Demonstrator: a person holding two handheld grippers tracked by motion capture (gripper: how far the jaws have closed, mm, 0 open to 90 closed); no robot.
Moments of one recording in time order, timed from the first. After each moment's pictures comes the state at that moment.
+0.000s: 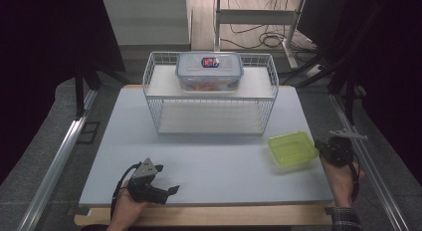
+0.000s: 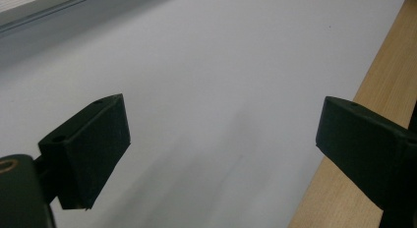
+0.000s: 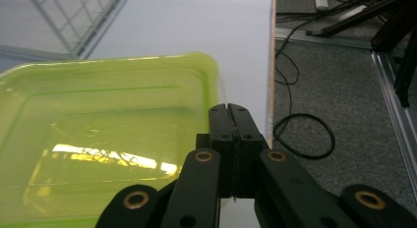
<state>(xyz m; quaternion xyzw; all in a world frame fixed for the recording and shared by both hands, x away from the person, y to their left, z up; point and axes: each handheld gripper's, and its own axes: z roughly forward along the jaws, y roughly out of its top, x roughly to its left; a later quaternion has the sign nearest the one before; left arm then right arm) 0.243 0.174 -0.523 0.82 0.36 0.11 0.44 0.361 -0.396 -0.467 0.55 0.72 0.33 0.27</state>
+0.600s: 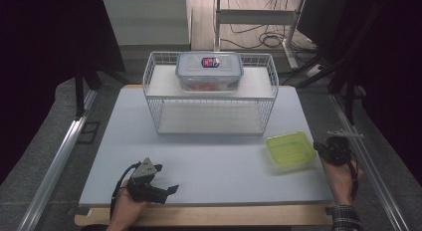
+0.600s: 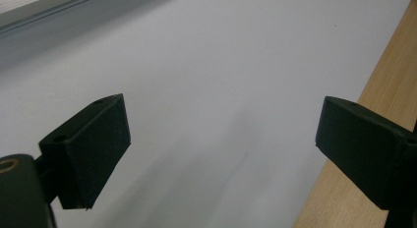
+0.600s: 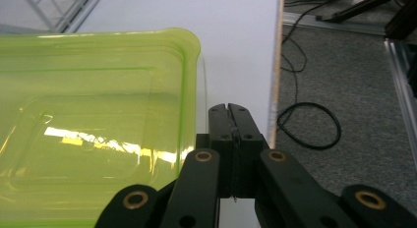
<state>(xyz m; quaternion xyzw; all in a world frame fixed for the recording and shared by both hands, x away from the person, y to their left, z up) 0.243 0.175 -0.523 0.82 0.36 0.11 0.43 0.373 -0.402 -0.482 0.55 0.74 0.31 0.25</state>
